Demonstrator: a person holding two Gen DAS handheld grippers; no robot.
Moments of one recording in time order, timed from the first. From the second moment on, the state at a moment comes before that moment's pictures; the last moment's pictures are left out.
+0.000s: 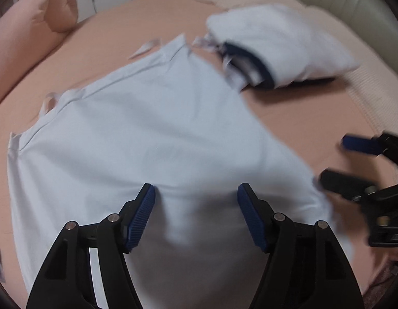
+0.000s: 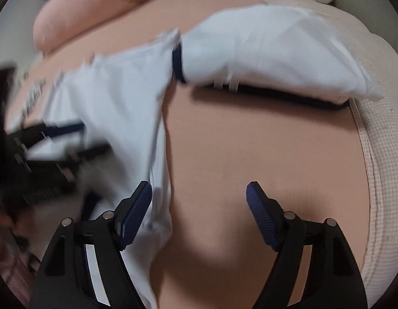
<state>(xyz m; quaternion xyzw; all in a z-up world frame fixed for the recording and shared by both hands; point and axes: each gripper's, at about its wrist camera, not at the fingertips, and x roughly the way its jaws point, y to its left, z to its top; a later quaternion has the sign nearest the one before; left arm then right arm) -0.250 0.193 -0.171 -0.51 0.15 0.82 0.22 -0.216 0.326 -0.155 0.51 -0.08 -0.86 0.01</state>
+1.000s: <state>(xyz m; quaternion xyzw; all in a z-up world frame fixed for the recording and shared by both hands) -0.457 -0.069 -0.178 -0.49 0.11 0.86 -0.04 -0.447 0.242 -0.181 0.57 0.02 -0.82 0.01</state>
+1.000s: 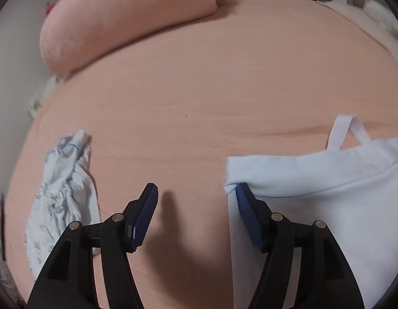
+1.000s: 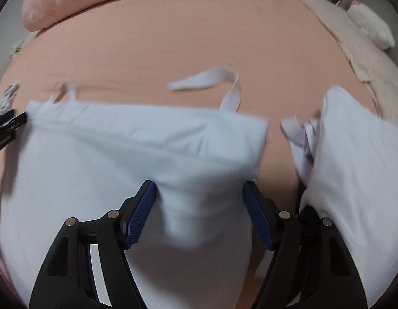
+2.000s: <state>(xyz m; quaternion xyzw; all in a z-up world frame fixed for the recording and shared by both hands) -0.054 -0.004 -0.128 -0.48 -0.05 0.86 0.13 -0.013 0.287 -0.120 0.48 -0.12 -0.87 -0.06</state>
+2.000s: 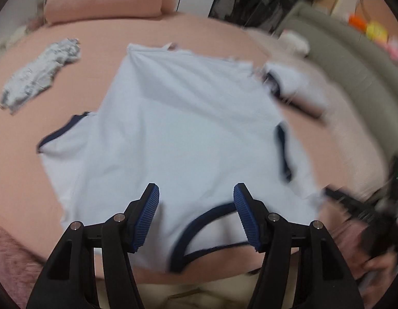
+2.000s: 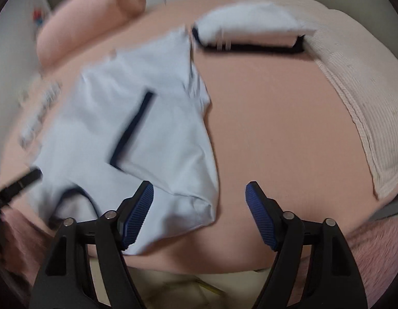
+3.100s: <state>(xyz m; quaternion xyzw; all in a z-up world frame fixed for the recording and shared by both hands) -0.008 -0.050 -0.178 -0.56 -0.07 0.82 0.07 -0.005 0.231 -0.178 0.51 -0.02 -0.86 -0.08</state>
